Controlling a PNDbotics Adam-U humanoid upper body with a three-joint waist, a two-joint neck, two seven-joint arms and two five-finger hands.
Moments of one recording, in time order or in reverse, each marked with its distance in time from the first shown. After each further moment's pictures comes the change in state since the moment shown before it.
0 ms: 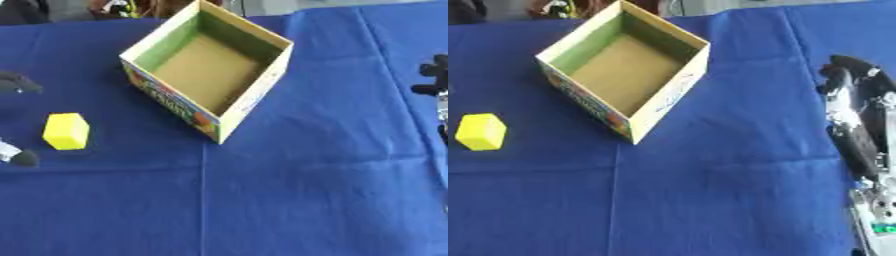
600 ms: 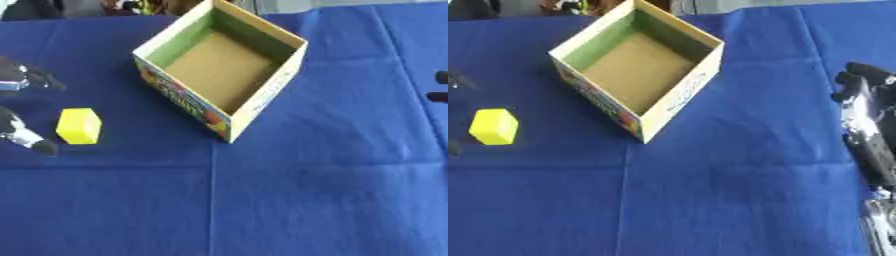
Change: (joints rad) left arm -0.114 -0.061 -0.027 0.046 -0.007 -0.021 -0.134; right arm 0.002 0.002 0.001 0.000 0.009 0.009 0.004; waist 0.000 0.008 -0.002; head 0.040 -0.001
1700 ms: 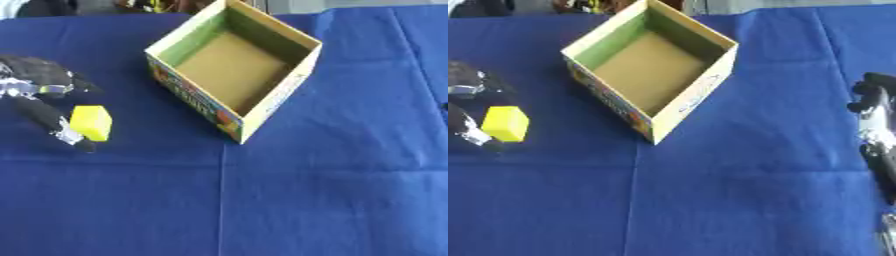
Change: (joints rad) left arm -0.085 -0.088 -0.071 0.130 -0.144 -0.062 -0.002; right arm 0.000 0.016 0.006 0.000 0.004 0.007 0.004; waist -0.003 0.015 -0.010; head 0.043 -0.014
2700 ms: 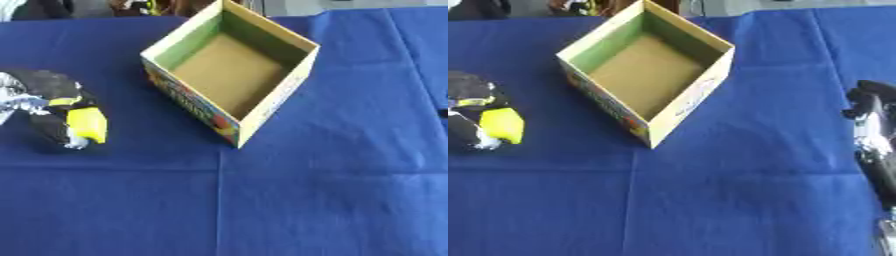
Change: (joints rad) left arm -0.010 -0.036 -0.024 0.071 -0.049 -0.028 0.116; right arm 0.000 0.002 0.005 0.000 0.004 0.006 0.006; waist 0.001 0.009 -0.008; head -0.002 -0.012
